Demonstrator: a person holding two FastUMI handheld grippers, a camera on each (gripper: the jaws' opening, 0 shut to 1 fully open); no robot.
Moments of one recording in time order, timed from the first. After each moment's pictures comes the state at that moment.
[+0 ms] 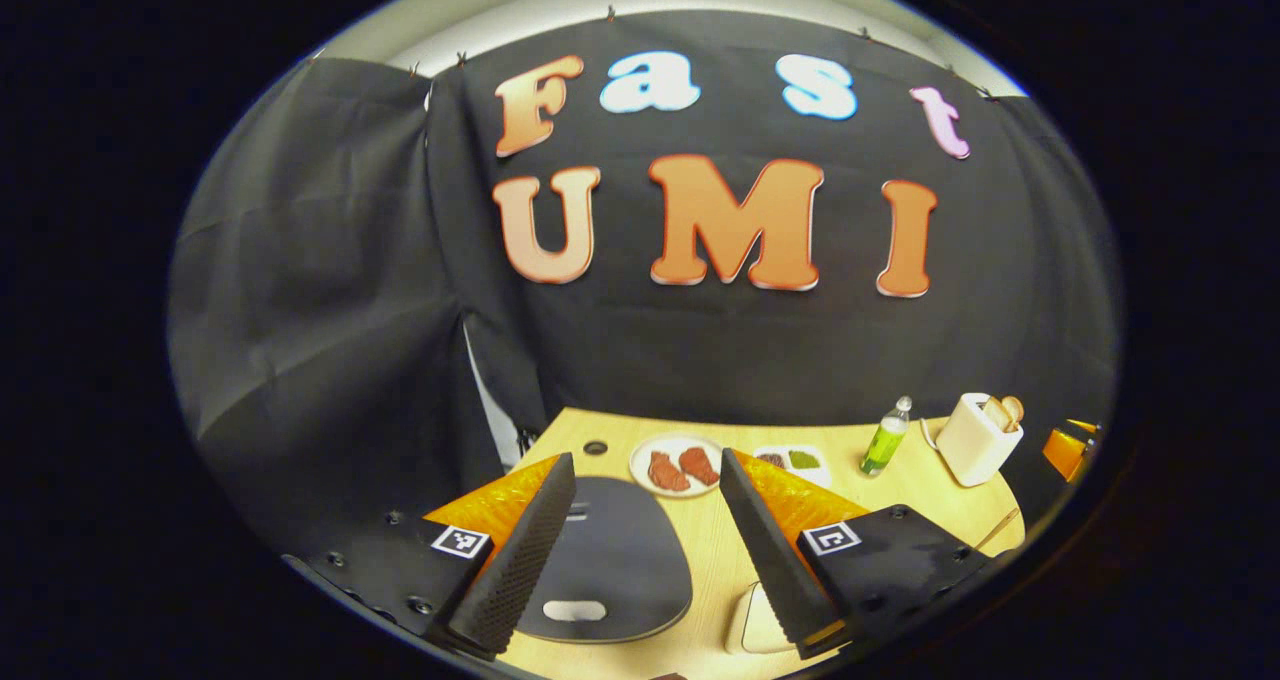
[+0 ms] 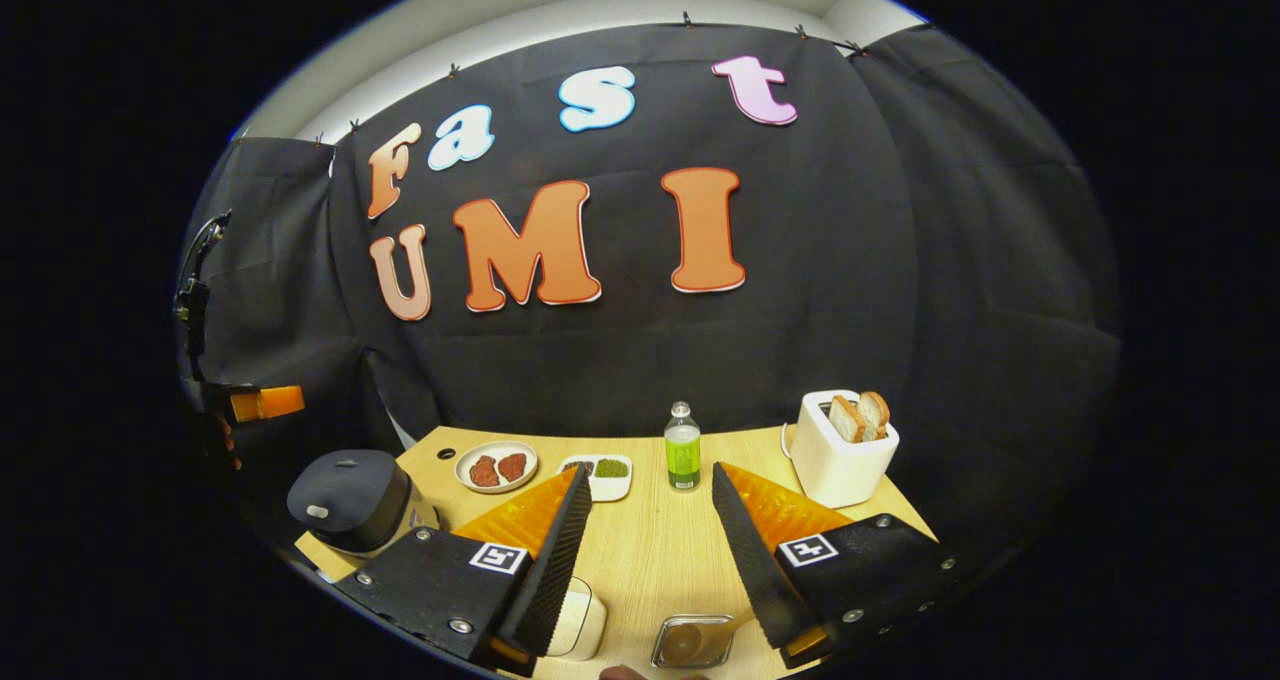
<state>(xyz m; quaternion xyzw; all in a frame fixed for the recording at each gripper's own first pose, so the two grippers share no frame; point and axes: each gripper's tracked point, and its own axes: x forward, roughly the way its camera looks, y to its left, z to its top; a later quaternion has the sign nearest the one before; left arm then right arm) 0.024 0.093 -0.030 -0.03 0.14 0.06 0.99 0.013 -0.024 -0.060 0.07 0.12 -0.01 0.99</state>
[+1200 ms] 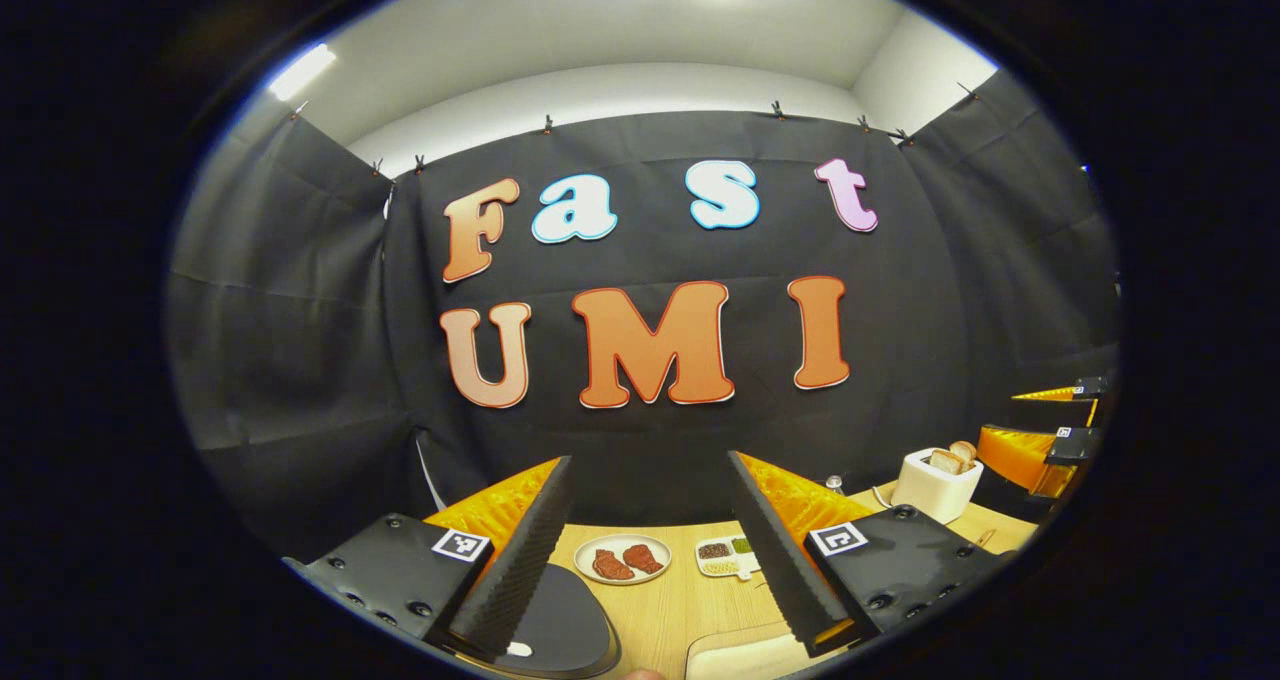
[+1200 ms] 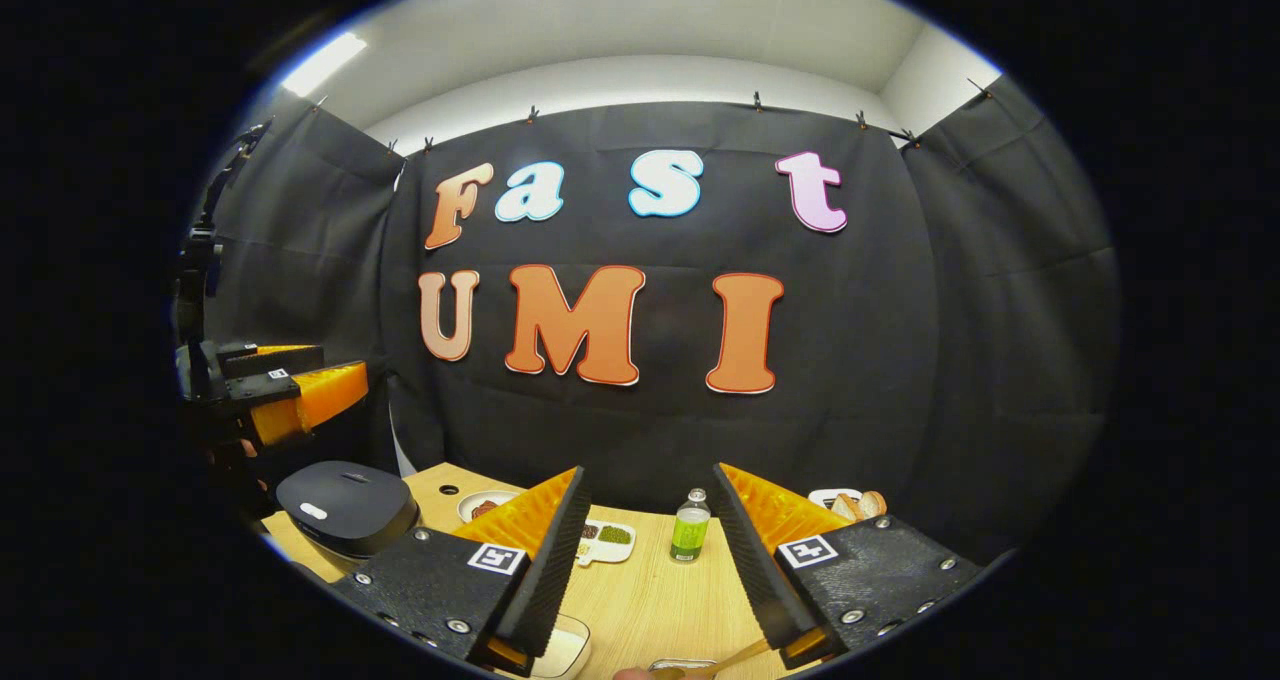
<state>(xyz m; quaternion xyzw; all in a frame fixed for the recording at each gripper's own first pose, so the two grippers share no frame) 0.005 0.020 0.027 -0.01 -0.02 0.00 1.00 0.010 0.006 0.002 0.00 -0.01 0.02 1.00</state>
